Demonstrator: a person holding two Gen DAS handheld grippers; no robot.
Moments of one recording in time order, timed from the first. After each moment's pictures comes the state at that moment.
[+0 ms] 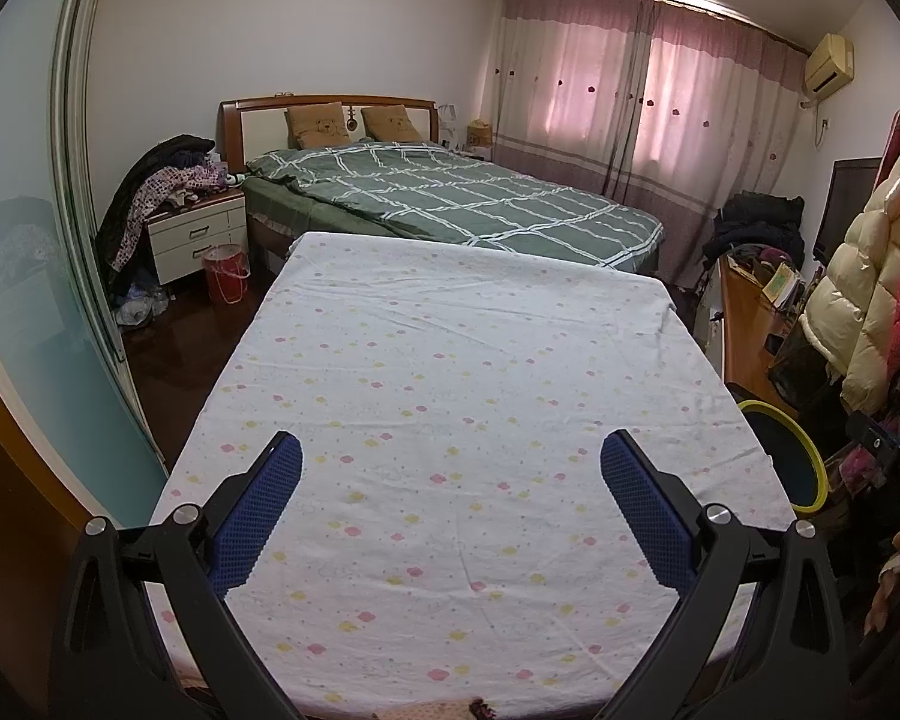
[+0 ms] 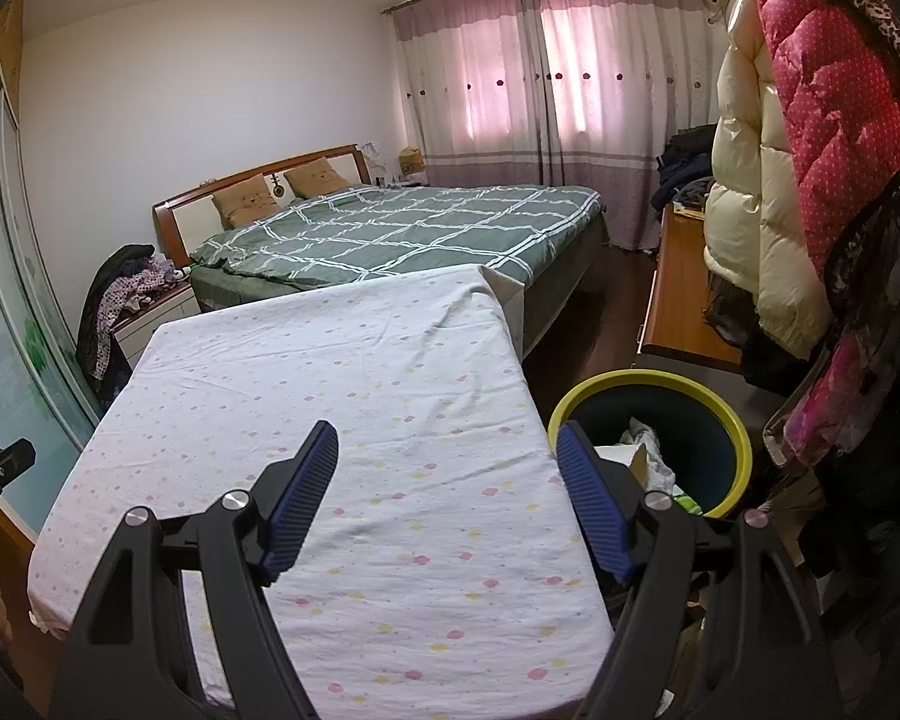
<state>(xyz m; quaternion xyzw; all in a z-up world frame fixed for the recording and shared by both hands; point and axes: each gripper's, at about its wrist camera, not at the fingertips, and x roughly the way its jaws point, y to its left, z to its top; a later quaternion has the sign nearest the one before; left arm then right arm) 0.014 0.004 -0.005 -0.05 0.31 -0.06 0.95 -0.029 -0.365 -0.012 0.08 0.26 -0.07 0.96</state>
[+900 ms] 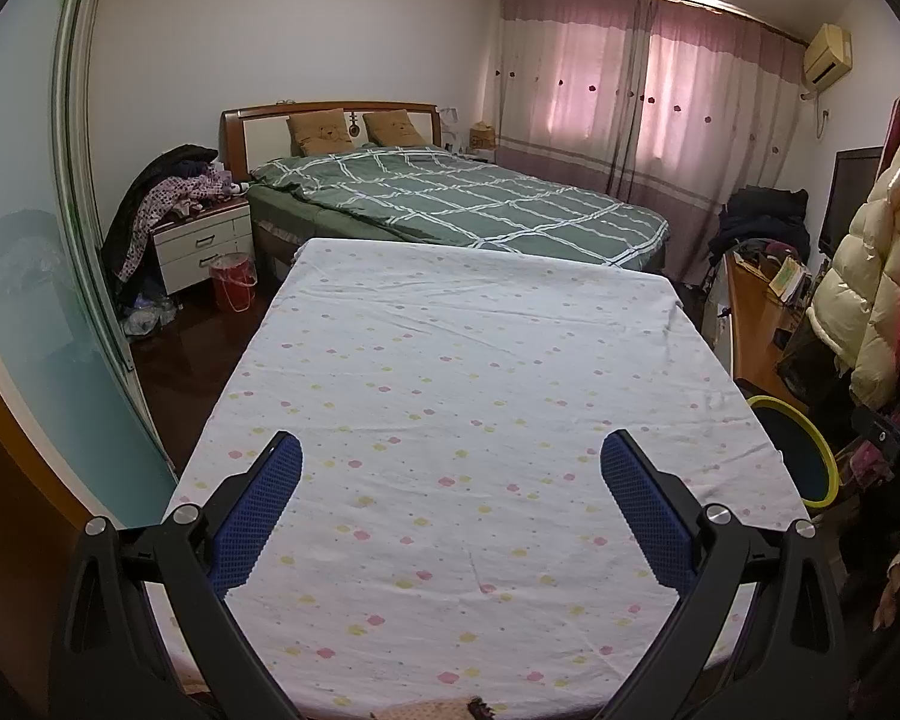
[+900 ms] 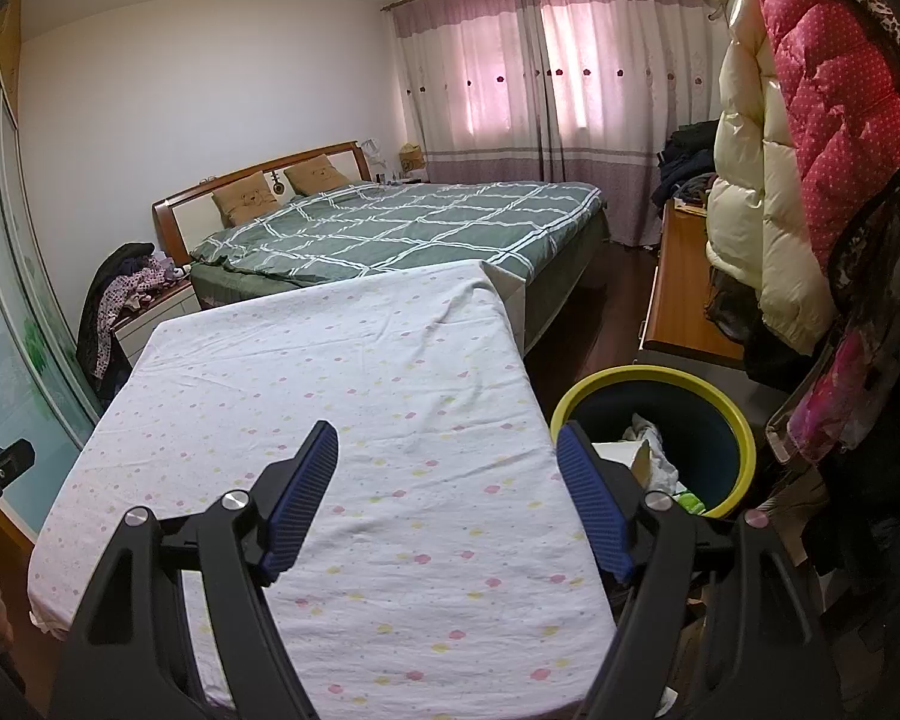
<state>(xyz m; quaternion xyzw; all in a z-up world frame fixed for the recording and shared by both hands) 0.012 -0.006 -0.011 -0.04 0.30 -0.05 0.95 -0.029 -0.365 -0.015 0.08 0.26 -0.06 0.96</state>
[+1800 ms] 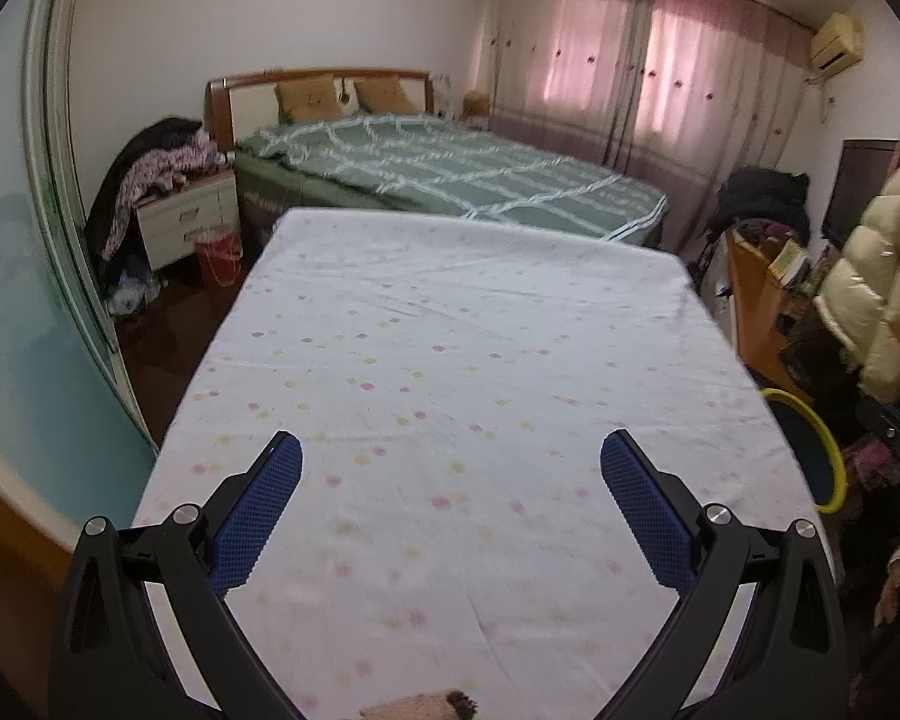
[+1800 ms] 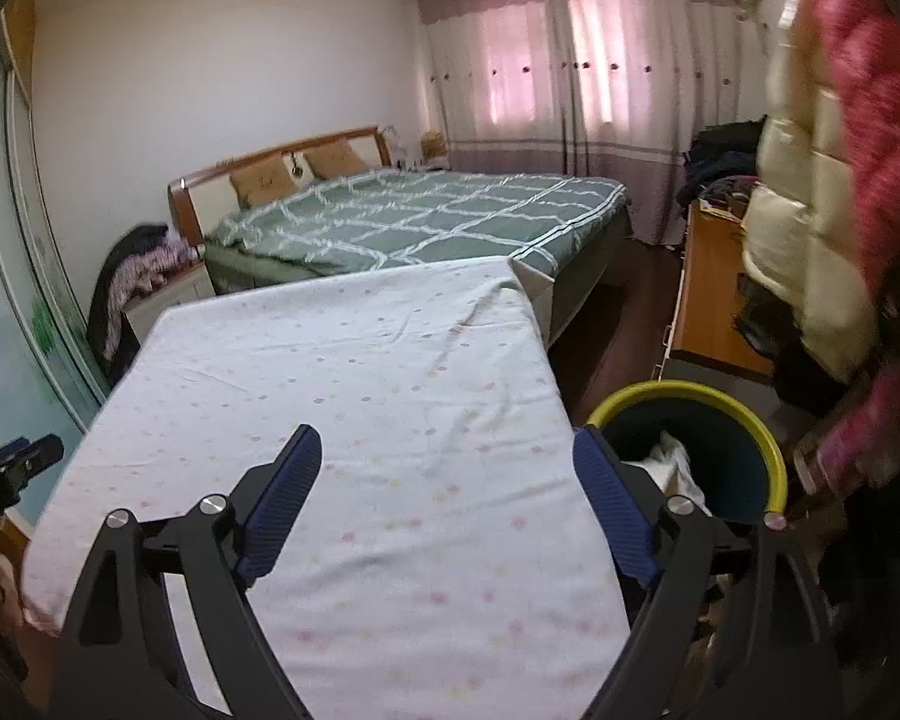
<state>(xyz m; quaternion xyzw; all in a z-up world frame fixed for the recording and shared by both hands) 0.085 -0.008 -0.038 -0.04 0.35 -0.06 0.93 0.029 -0.352 -0.021 0.05 0.29 -0.04 0.96</state>
